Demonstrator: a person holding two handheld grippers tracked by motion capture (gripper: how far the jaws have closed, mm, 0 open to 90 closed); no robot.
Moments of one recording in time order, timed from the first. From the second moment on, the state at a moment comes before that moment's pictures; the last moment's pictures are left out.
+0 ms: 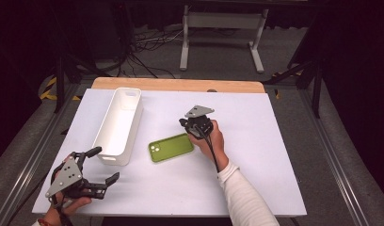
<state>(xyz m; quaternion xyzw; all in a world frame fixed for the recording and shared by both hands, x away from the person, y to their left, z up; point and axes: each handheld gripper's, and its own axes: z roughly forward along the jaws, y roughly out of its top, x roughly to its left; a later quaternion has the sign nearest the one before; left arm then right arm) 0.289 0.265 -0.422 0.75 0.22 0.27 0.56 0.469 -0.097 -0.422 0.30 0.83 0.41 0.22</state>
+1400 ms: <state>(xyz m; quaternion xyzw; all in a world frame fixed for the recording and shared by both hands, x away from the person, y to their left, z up) 0.281 0.267 -0.427 0.75 0.24 0.27 0.55 0.412 -0.114 -0.456 0.26 0.89 0.34 0.17</state>
